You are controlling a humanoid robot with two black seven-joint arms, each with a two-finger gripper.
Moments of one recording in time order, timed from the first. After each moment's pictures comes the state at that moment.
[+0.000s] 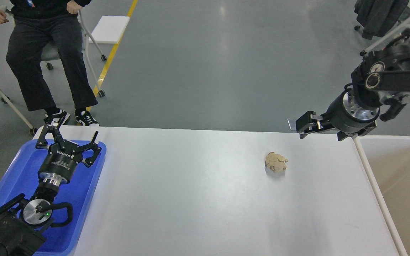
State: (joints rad) left arm -0.48 0.35 -0.88 -0.46 -0.17 -0.78 -0.41; right arm 1.93 -0.47 -0.92 1.29 -0.22 0.39 -0.27
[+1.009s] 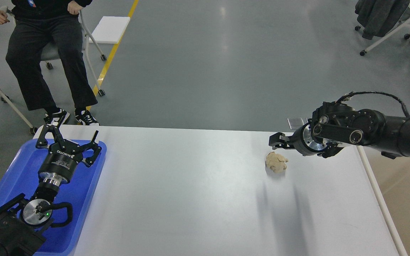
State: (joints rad) left arm -0.48 0.35 -0.88 -0.46 -0.17 -0.78 -0.41; right arm 1.38 -0.25 -0.59 0.81 -0.41 0.20 -0.27
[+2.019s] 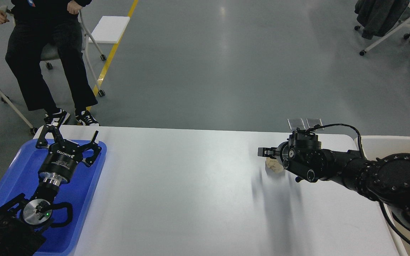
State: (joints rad) left arm -0.48 0.35 -0.88 -0.46 -0.17 -0.78 -0.41; right arm 1.14 -0.01 -0.56 0.45 -0.64 0.07 -0.24
